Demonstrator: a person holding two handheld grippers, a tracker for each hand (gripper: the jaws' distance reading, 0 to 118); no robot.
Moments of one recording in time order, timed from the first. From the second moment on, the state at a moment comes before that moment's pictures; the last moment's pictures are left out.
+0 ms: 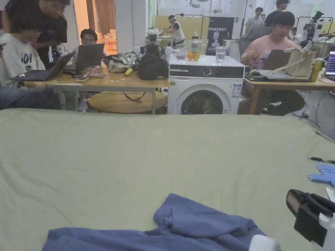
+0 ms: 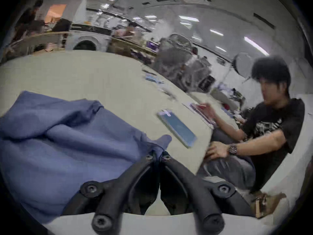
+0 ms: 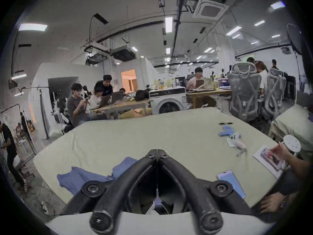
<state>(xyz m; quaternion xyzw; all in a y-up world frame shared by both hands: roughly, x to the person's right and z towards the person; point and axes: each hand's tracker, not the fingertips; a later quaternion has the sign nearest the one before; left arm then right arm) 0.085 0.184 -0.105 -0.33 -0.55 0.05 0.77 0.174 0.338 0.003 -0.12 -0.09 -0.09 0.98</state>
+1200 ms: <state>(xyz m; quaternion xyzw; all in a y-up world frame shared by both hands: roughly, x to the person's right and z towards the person) -0.304 0.311 -0.189 -0.25 -0.22 0.05 0.94 0.097 0.281 -0.054 -0.14 -0.01 -0.05 0.99</state>
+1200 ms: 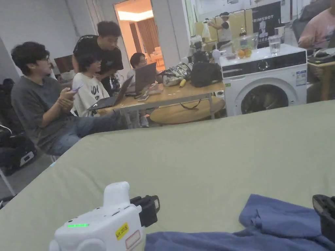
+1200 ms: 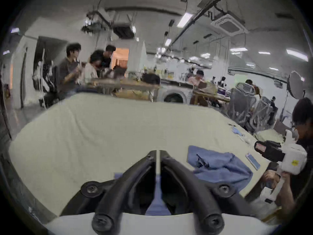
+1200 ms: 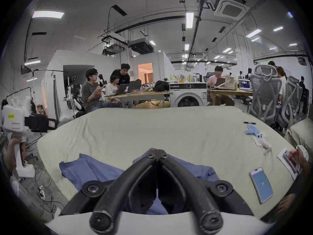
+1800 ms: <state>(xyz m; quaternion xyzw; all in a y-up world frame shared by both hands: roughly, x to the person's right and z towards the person) -0.294 0.183 -0.330 -0.51 -0.11 0.02 0.85 0.165 0.240 -0.013 -0.23 -0.08 -0.09 0.97</state>
